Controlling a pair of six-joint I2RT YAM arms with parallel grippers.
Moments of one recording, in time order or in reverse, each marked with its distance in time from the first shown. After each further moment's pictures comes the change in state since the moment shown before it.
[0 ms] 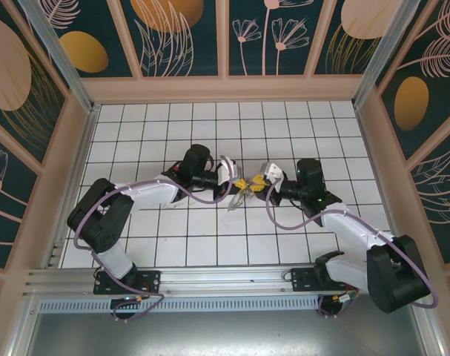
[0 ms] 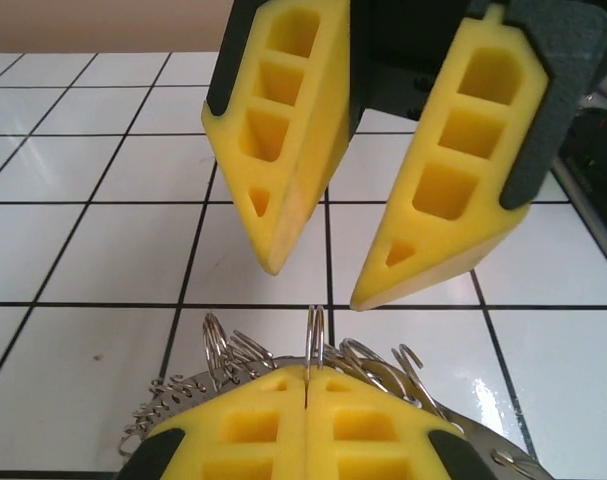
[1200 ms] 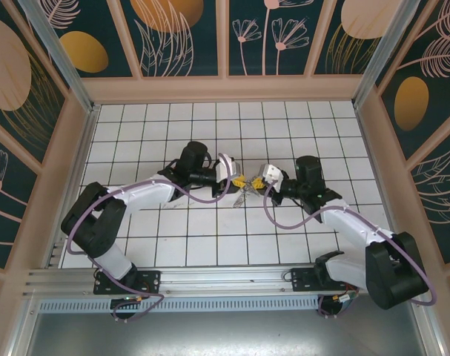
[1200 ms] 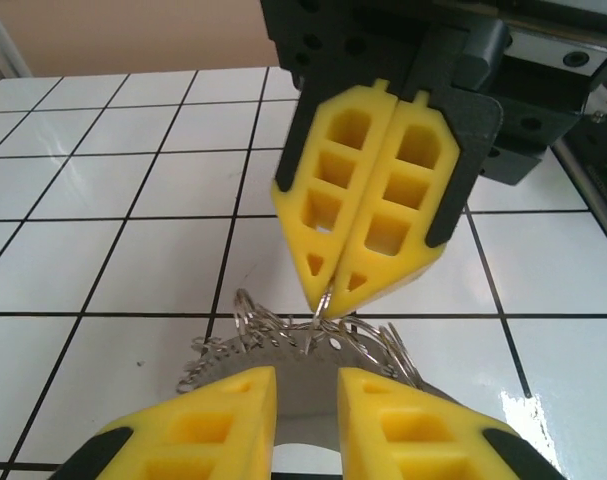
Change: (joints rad) left arm 0.013 -0.047 0.004 -0.011 -0.012 -0.003; right arm -0.028 0.029 0.003 -0.012 -0.033 -0.104
